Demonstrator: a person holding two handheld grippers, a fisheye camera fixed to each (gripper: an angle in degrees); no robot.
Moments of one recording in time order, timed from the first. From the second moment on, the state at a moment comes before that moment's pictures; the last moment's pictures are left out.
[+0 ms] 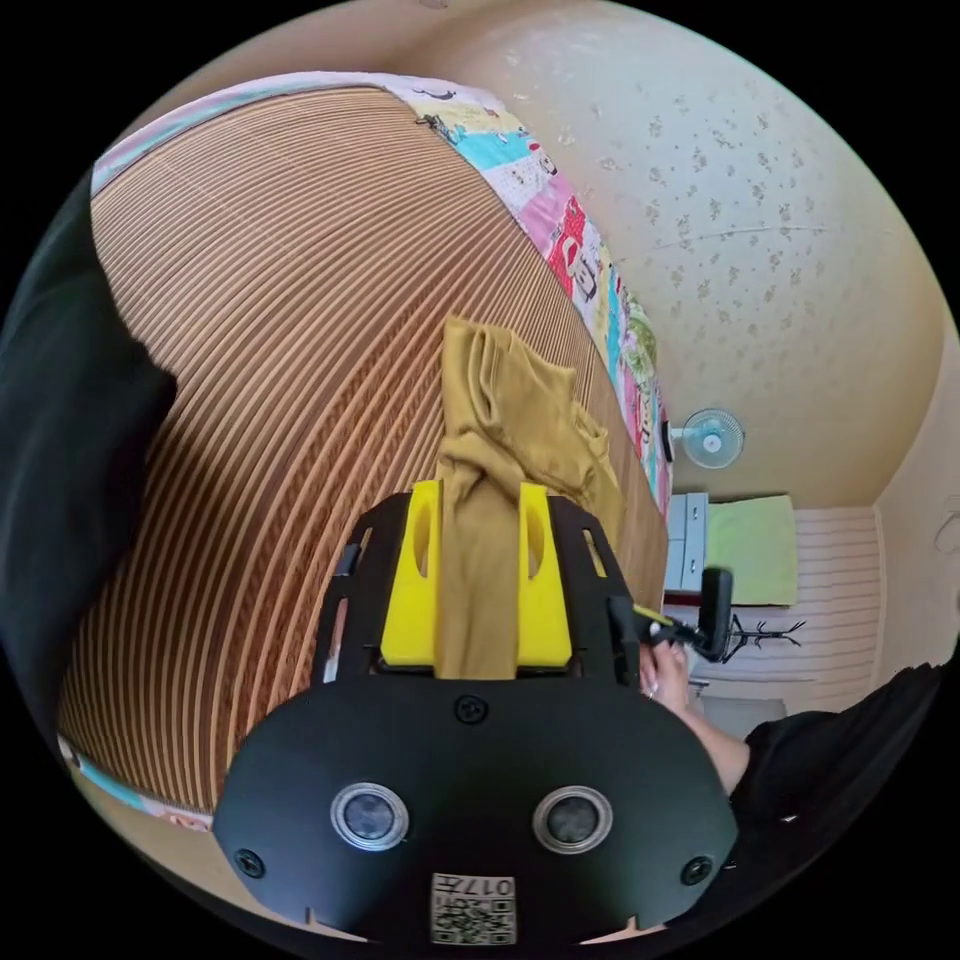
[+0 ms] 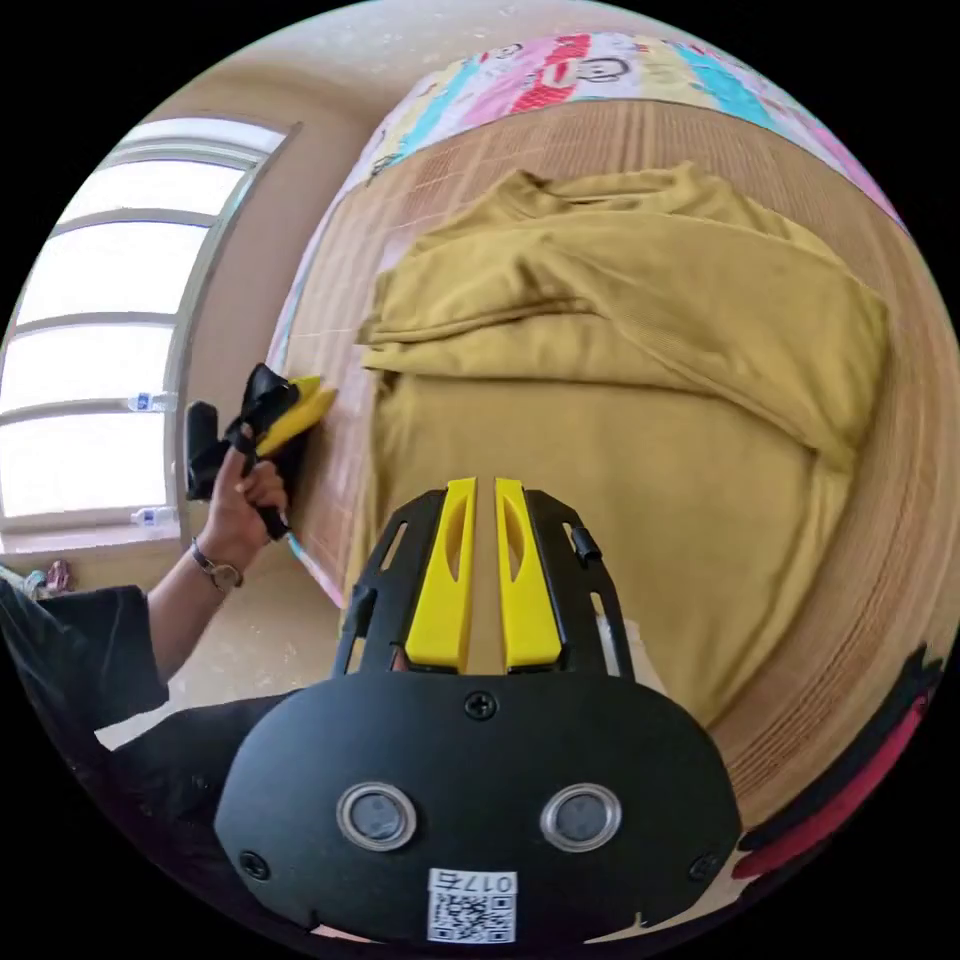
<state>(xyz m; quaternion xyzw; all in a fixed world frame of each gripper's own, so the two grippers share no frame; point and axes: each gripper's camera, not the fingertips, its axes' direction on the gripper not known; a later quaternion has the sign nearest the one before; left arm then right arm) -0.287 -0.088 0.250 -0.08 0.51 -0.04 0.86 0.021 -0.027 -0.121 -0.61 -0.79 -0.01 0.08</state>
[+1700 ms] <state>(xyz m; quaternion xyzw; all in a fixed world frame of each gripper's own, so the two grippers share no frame) -0.297 -0.046 0.261 -0.35 0.37 0.23 0.83 0.190 0.260 0.125 -0.74 -0.67 -0.03 -0.08</state>
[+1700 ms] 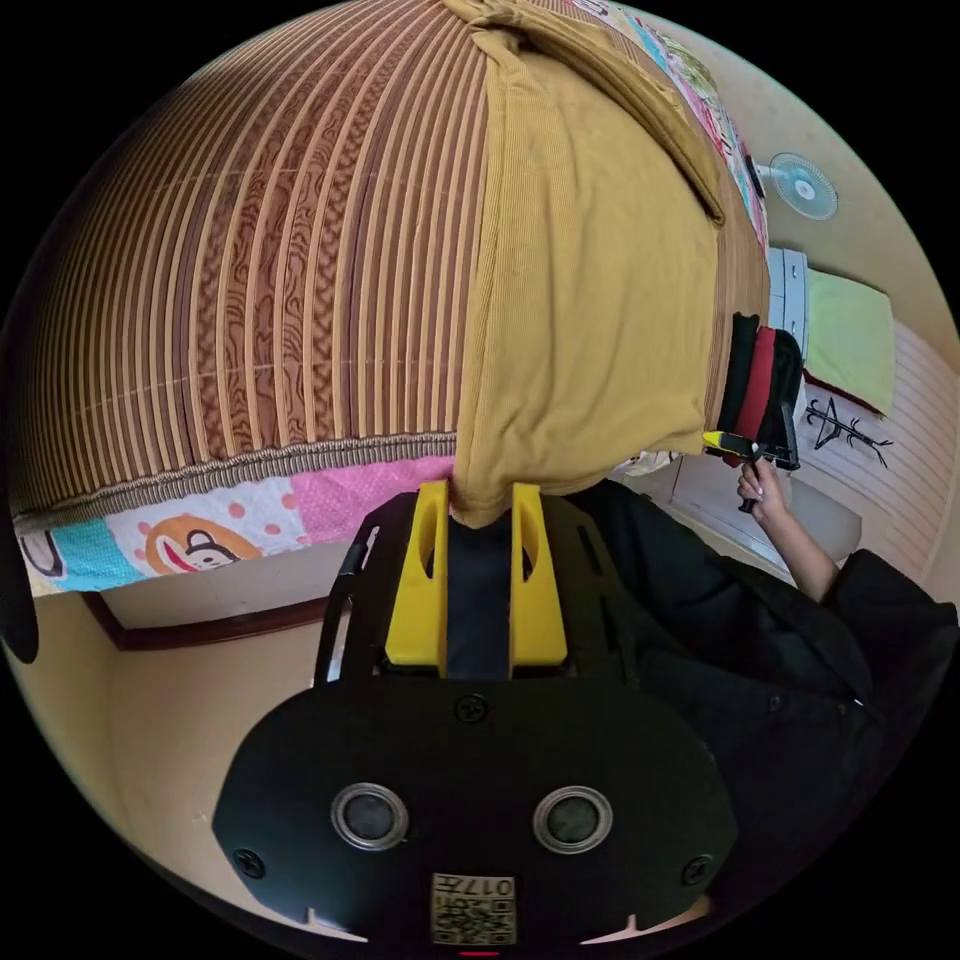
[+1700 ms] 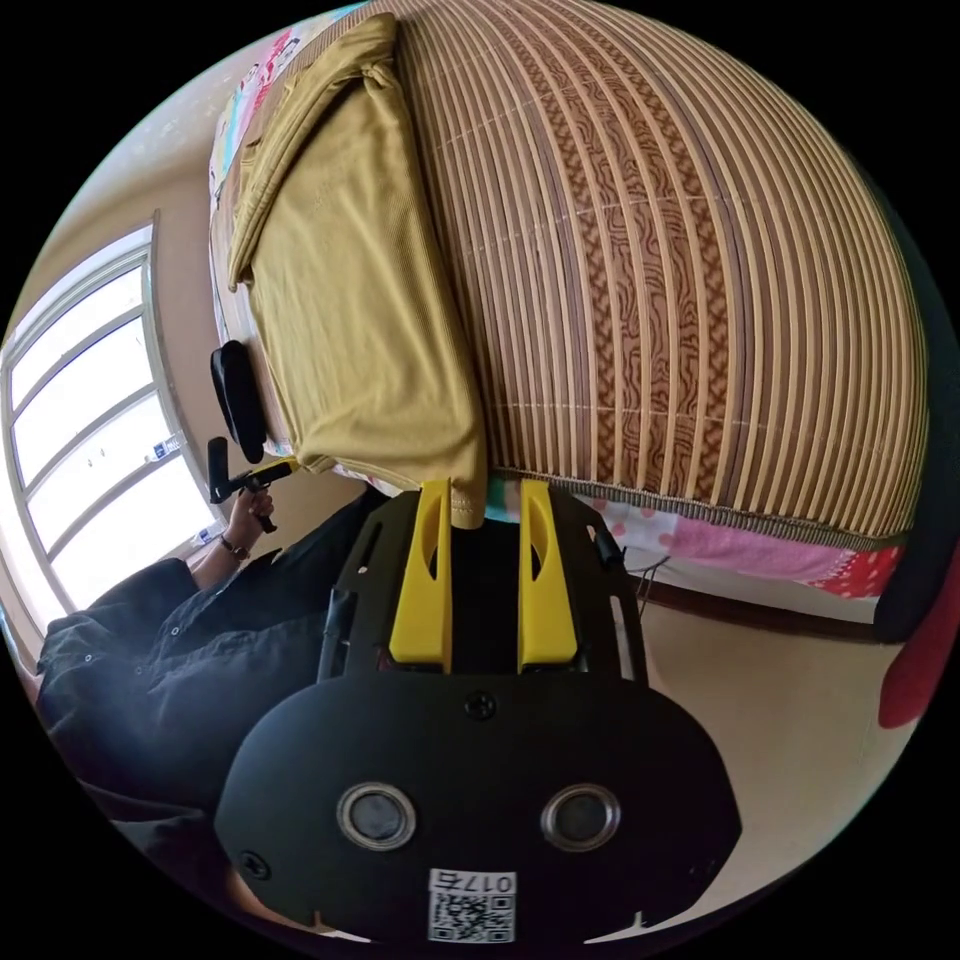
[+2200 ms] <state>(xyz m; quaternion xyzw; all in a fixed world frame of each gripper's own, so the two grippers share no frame) -0.383 -0.097 0.246 -0.37 0.61 0.16 0.69 0.204 0.230 0.193 -0.73 -0.68 0.02 -0.10</state>
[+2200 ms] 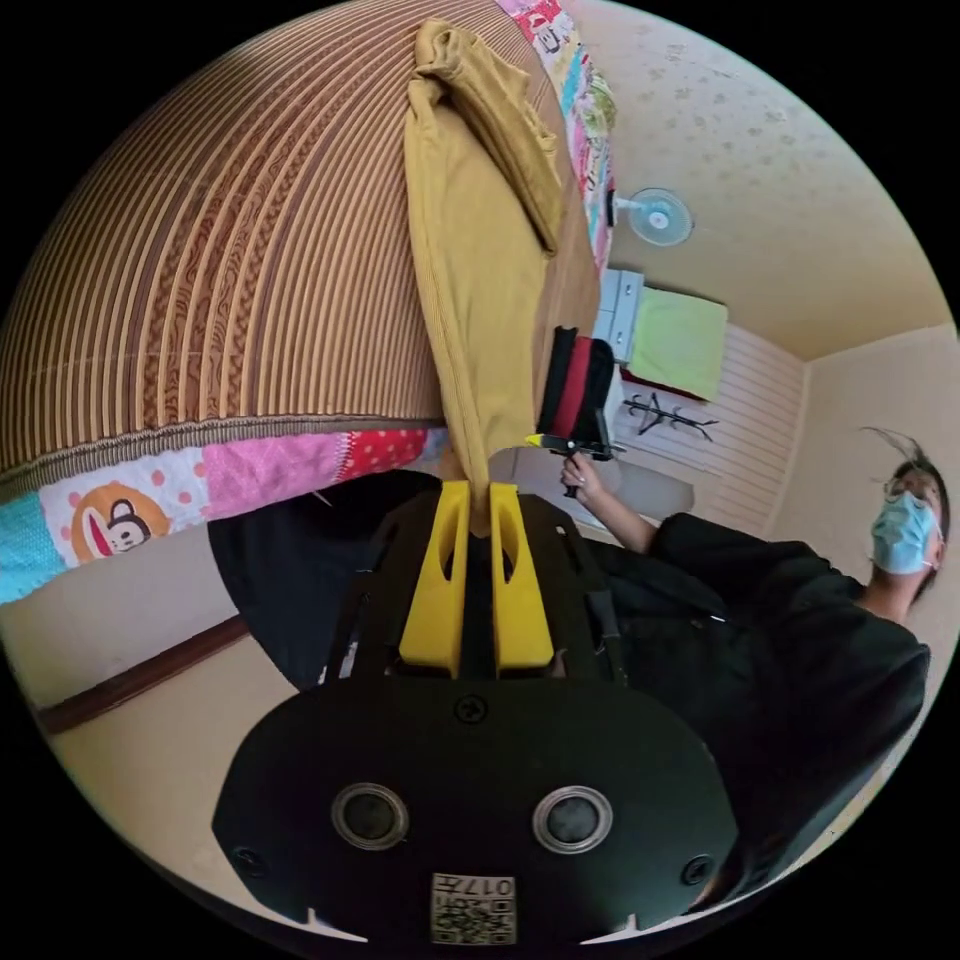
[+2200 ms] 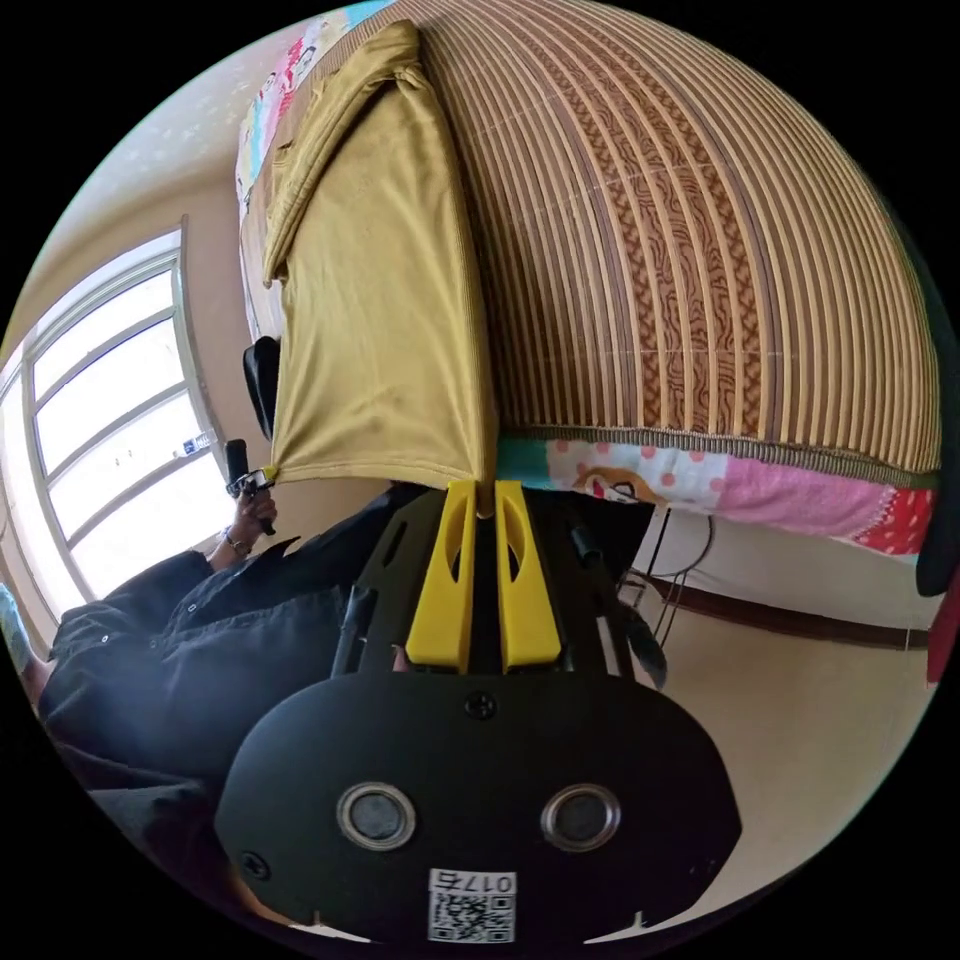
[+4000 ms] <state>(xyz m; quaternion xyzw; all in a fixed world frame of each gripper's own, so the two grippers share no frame) -0.259 -0.158 0.238 -0.22 0.51 0.16 0.82 -0.130 0.071 0.139 -0.70 -0.71 0.03 0.09</state>
